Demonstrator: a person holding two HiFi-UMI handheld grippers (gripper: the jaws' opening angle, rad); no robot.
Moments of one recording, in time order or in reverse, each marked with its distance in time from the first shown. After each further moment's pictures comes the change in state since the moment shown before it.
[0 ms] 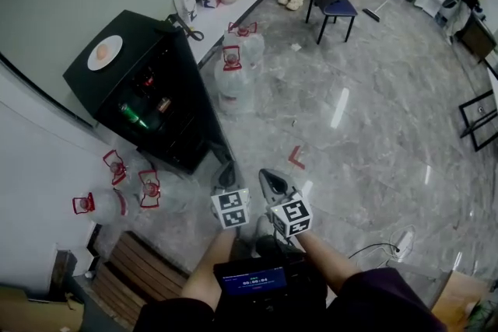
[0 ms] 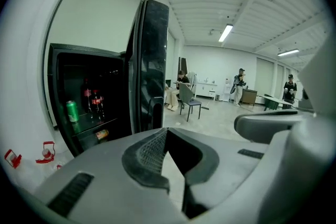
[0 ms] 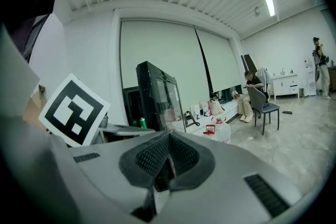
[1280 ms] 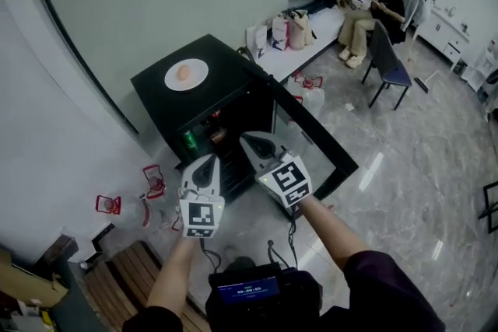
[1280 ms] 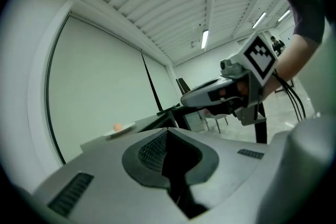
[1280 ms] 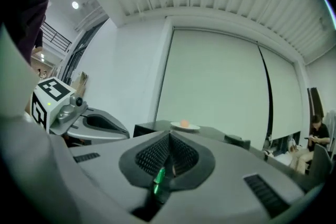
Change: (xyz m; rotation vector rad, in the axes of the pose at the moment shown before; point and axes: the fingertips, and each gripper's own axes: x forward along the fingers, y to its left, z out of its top) left arm -0.059 0.237 0.215 0.428 -0.318 0.146; right arm 0.250 0.160 0.229 -0.382 -0.187 0.469
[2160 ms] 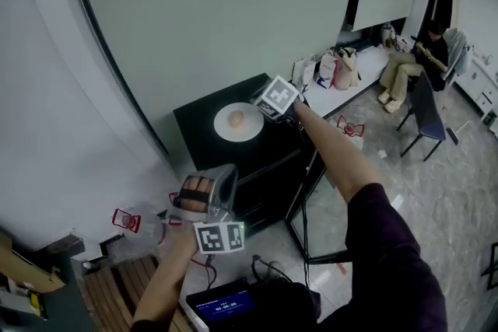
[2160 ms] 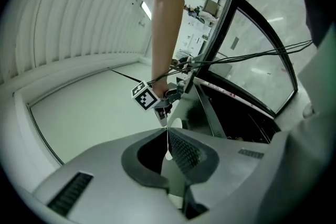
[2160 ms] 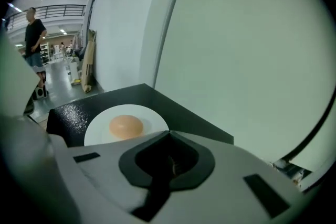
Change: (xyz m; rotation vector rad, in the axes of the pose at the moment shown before) left arm 0.071 0.134 0.013 0.819 0.178 0.141; right arm 0.342 -0.137 -0.023 -0.245 0.655 0.336
